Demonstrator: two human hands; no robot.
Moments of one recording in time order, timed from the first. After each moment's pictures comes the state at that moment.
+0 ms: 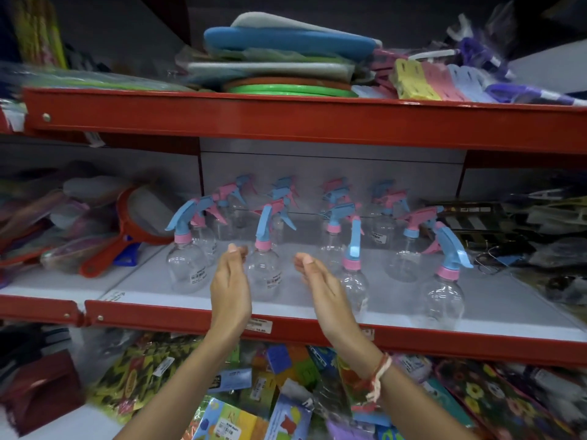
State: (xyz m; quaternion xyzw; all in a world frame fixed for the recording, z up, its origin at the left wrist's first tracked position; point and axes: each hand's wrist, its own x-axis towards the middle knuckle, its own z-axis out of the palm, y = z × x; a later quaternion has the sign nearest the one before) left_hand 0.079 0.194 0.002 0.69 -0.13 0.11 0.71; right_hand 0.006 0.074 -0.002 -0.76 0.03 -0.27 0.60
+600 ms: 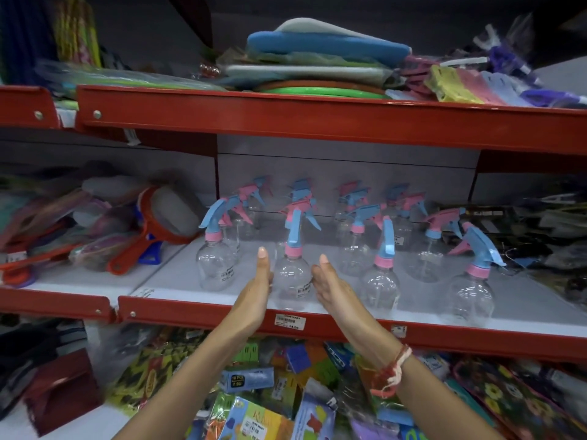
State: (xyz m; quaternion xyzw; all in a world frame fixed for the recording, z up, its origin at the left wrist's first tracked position) left_hand 0.094 0.239 -0.001 0.76 -0.21 -0.13 0.60; right_hand 0.022 0.101 -0.001 -0.75 0.09 -0.14 0.64
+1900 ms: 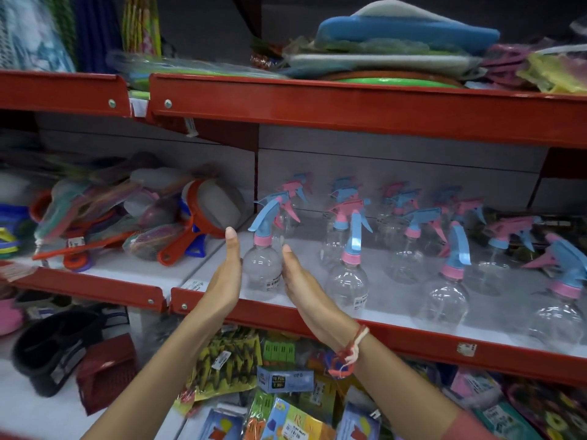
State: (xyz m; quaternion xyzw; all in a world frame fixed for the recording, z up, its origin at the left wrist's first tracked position) left_hand 0.166 0.329 0.006 0.74 -0.08 -0.04 0.67; right_hand 0.125 0.205 -0.013 -0.75 0.02 -0.06 0.66
